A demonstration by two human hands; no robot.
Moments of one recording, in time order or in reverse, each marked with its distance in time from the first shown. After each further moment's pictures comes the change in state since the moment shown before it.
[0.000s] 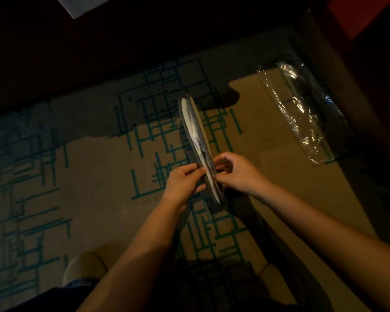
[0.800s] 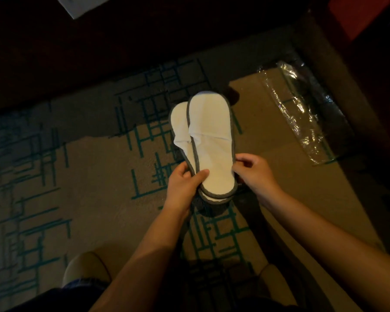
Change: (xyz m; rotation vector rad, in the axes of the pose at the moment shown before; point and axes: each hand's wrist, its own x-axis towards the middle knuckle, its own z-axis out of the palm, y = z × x) left_hand -0.003 -0.012 0.004 -0.066 0.079 0.129; right_hand -0.005 0.022 -0.008 0.414 0.296 0.165
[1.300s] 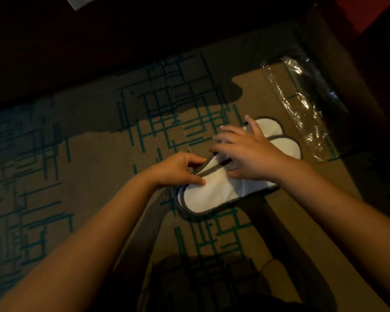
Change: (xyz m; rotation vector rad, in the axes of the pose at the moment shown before) left_hand 0.018 0.061 -0.032 0.876 -0.708 0.217; right_hand 0.004 -0.051 -0.007 -1.512 -0.264 -0.921
